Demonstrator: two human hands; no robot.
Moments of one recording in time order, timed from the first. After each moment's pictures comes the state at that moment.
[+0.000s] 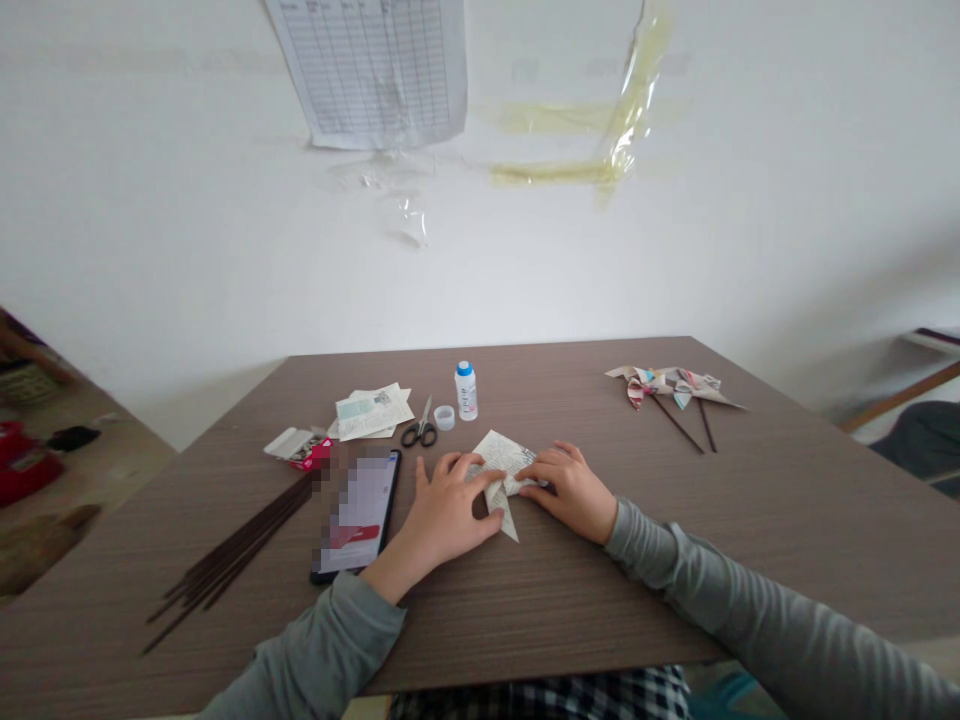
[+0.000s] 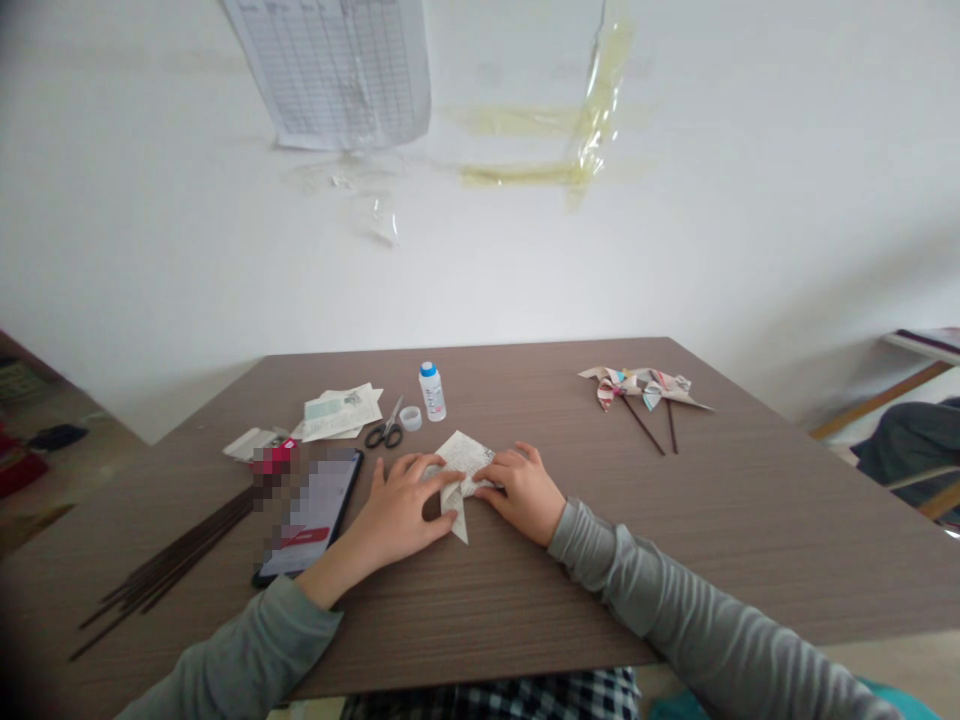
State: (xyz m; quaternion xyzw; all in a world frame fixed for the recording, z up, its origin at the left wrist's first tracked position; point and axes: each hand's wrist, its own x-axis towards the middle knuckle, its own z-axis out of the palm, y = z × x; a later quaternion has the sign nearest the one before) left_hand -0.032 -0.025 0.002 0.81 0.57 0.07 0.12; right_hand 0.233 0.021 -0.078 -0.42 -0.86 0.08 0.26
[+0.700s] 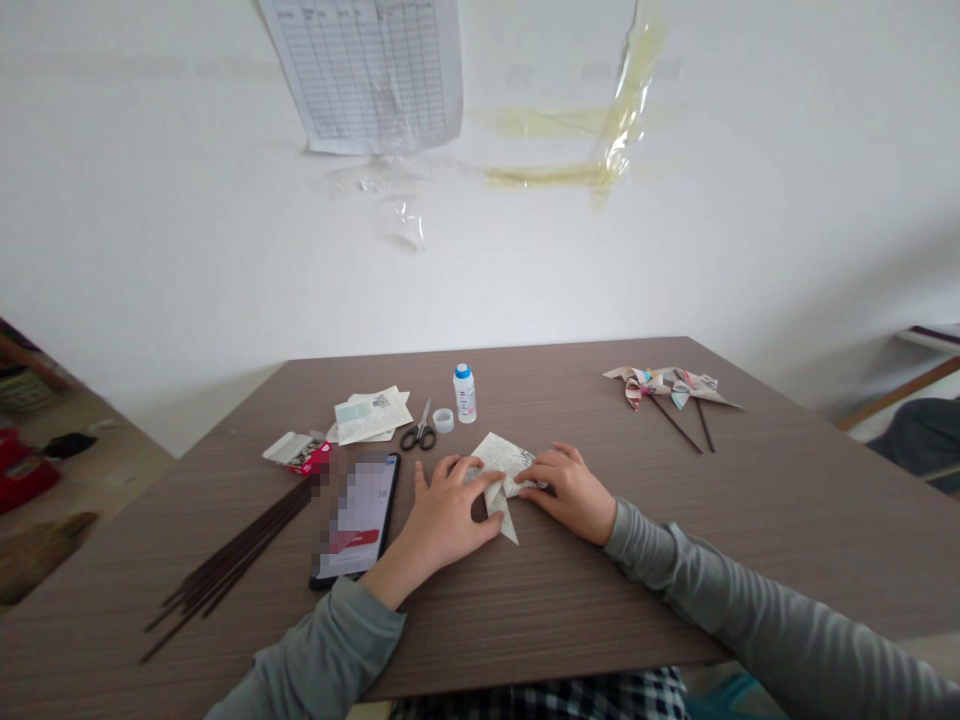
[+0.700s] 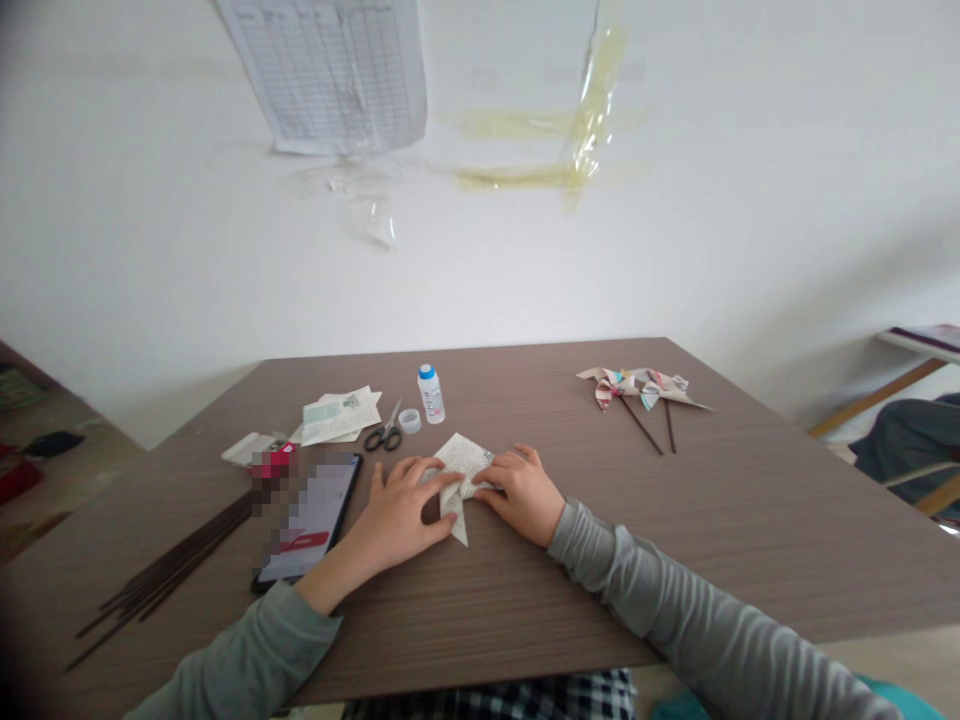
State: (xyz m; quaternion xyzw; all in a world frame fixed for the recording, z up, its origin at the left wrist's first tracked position) left_hand -0.033 -0.023 0.000 0.80 0.58 0.06 0.13; right_hand 0.232 0.022 -0.077 -0.42 -0.86 0.08 0.27
